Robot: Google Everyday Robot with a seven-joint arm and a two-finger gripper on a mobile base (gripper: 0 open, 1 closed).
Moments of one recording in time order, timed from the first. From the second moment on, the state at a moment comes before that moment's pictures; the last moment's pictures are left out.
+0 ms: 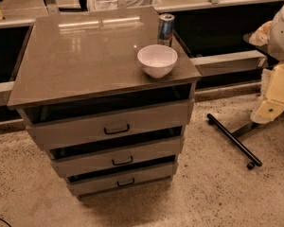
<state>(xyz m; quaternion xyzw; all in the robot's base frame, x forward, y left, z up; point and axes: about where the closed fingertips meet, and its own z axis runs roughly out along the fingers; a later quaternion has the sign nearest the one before) 0.438 -0.217 0.976 -0.60 0.78 -0.03 0.16</state>
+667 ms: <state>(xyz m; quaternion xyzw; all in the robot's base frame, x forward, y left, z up) 0.439 -0.211 0.950 -0.61 0.77 0.01 0.18</state>
